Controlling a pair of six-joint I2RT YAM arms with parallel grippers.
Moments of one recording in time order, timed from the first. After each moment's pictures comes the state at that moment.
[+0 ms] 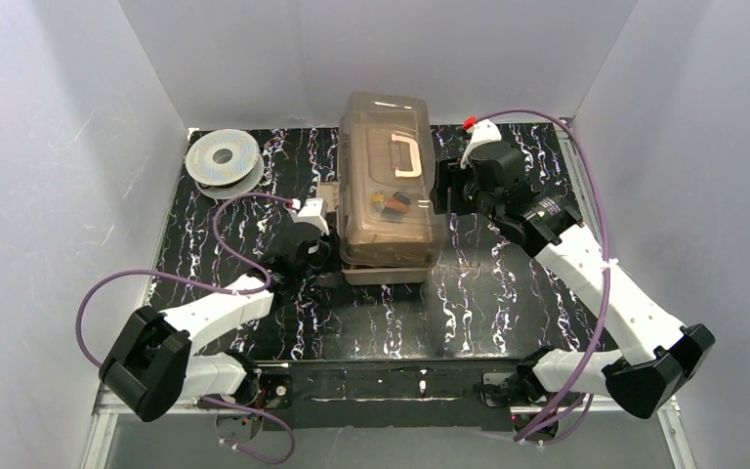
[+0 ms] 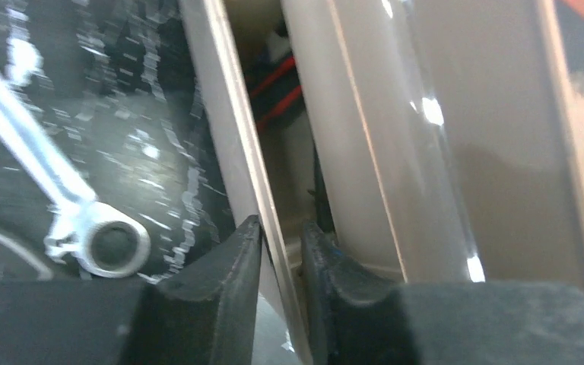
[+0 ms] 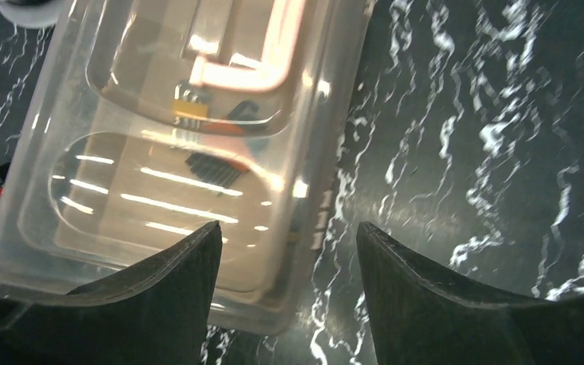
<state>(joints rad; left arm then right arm) -0.63 1.22 0.57 0.11 -0.10 -0.54 0.66 1.23 1.36 -0.66 0.21 0.30</state>
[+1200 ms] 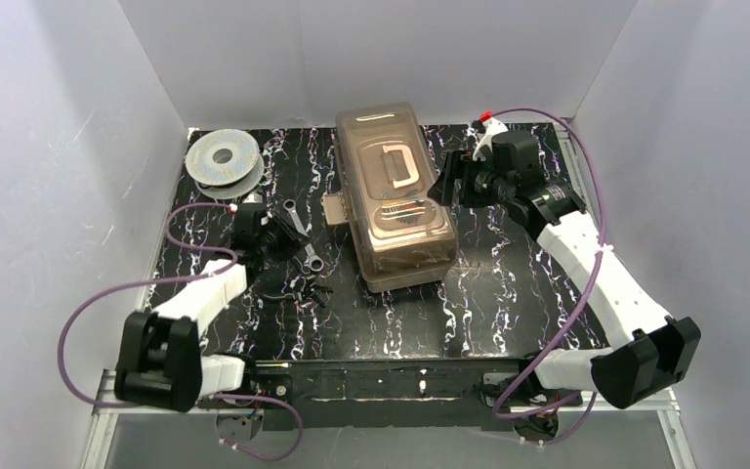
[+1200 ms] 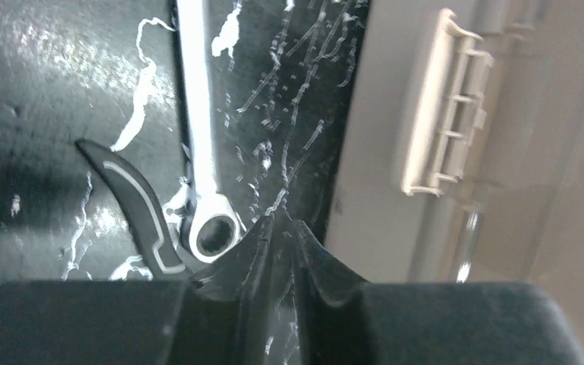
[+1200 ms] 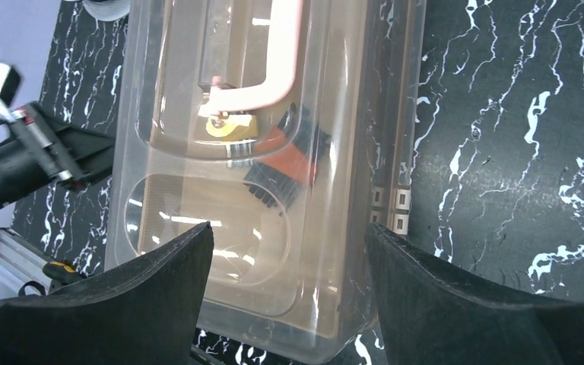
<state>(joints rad) -0.19 1.23 0.63 -0.10 0.17 -0.87 0.44 1.28 1.31 -0.60 -0.17 0.39</state>
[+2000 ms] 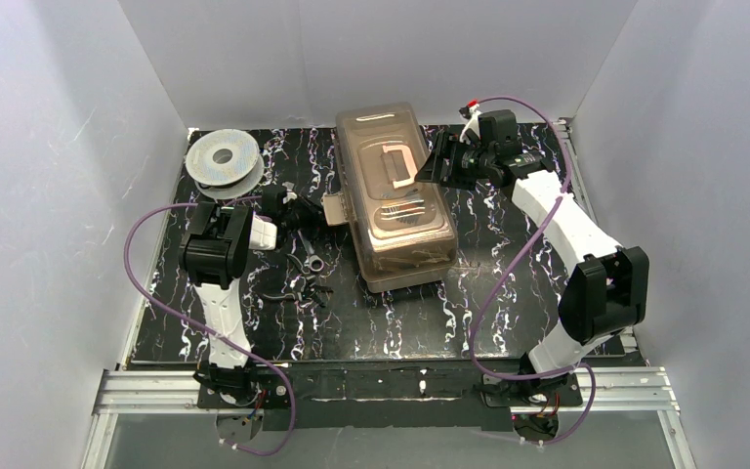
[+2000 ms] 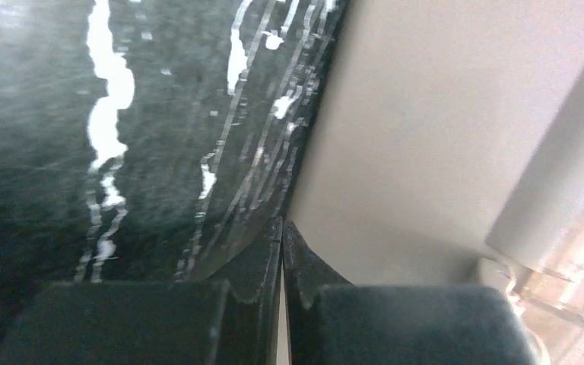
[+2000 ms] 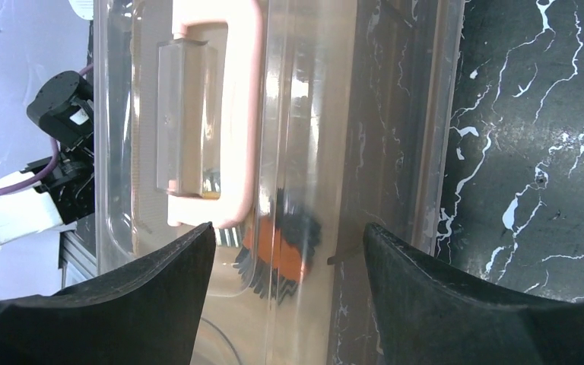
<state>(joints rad) -0.14 2.06 0.92 0.52 0.61 -1.19 0.34 1.61 1.44 -0.49 -0.40 0.46</state>
